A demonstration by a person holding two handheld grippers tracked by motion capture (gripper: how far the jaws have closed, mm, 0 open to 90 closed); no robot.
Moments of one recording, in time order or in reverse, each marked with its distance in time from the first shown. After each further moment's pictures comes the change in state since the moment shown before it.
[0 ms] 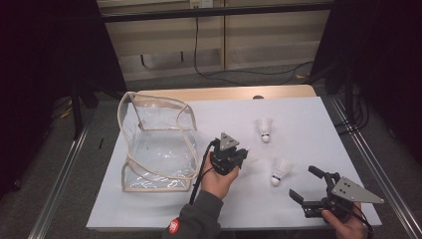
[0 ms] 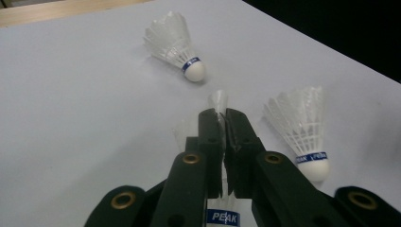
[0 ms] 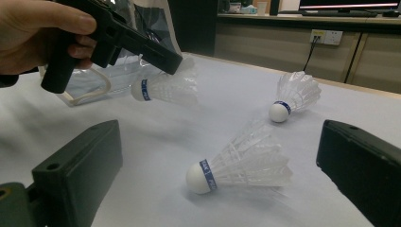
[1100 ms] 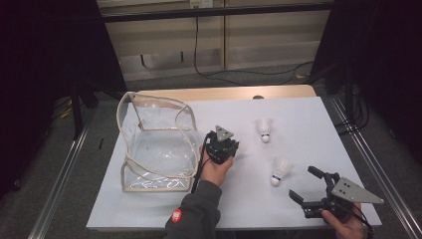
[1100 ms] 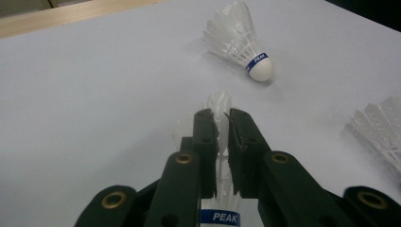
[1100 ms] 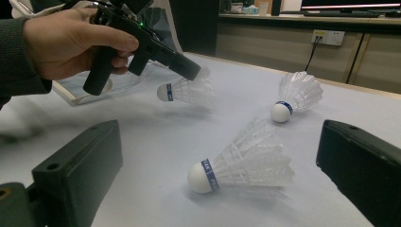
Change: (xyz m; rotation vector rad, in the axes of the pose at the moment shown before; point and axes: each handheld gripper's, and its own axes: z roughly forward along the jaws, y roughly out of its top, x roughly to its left) left arm 0.033 -0.002 0.024 0.009 0.118 0.023; right arm 0.001 -0.001 0.000 0.001 0.007 -0.002
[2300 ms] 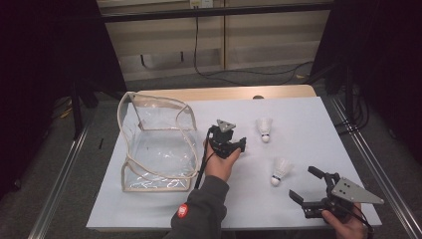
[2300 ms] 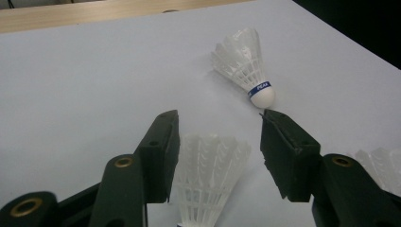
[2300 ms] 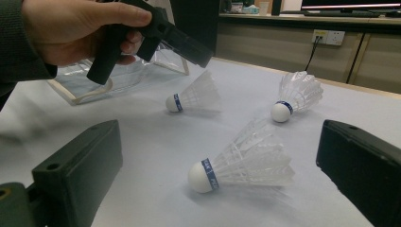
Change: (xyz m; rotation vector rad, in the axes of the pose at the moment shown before) left arm -0.008 0.025 0.004 0.002 0.049 -0.136; right arm 0.000 0.000 0.000 0.002 0.000 0.002
